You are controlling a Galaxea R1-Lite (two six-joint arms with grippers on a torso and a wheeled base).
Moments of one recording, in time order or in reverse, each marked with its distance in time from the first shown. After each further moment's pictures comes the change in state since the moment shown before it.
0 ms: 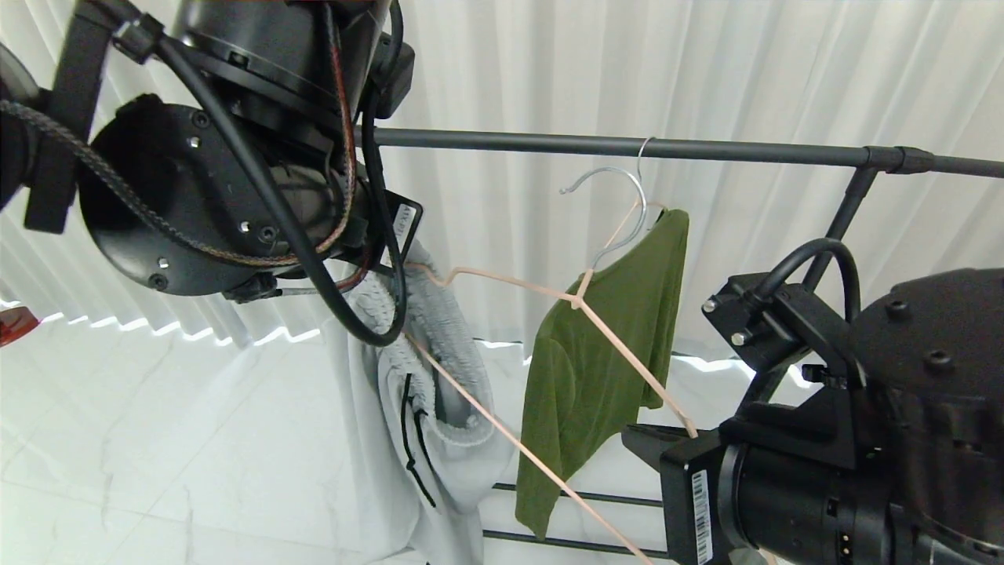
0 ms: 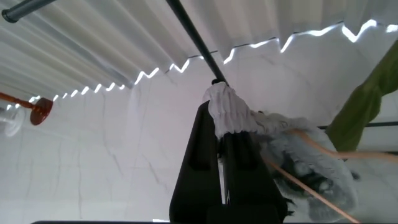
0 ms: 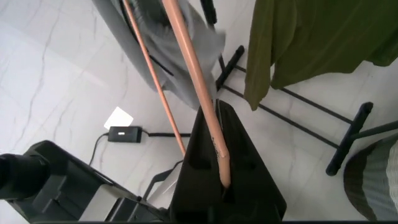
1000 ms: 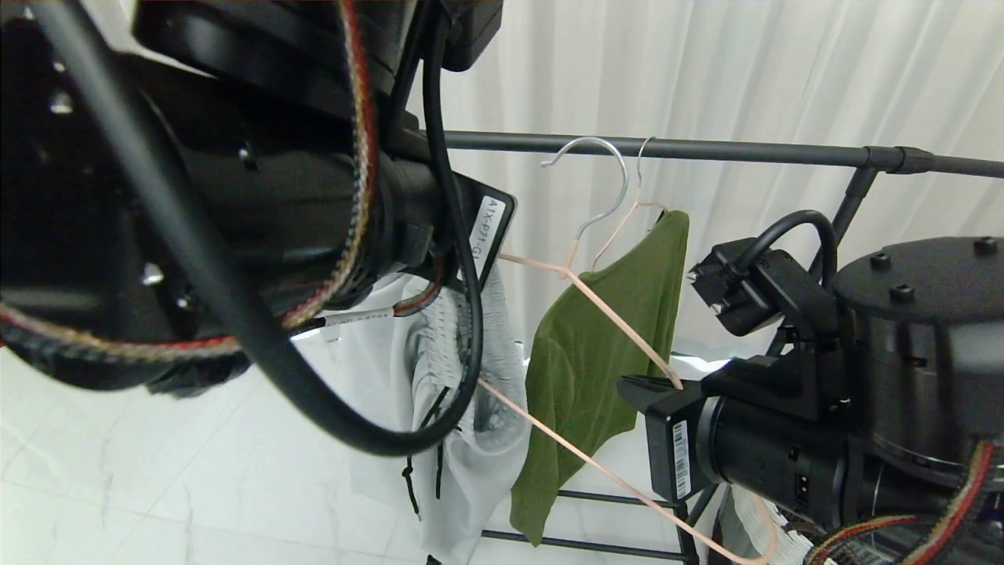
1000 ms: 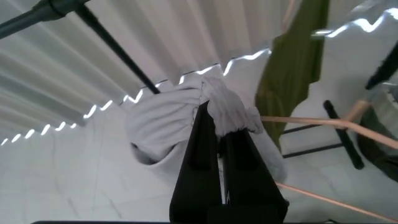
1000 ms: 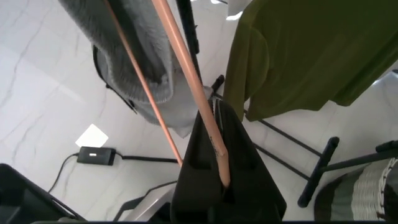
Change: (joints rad) left arm -0.250 -0.003 -0.053 -0.003 -0.003 -0.051; right arm -0.085 0.028 0.036 -0.188 0.016 -0.210
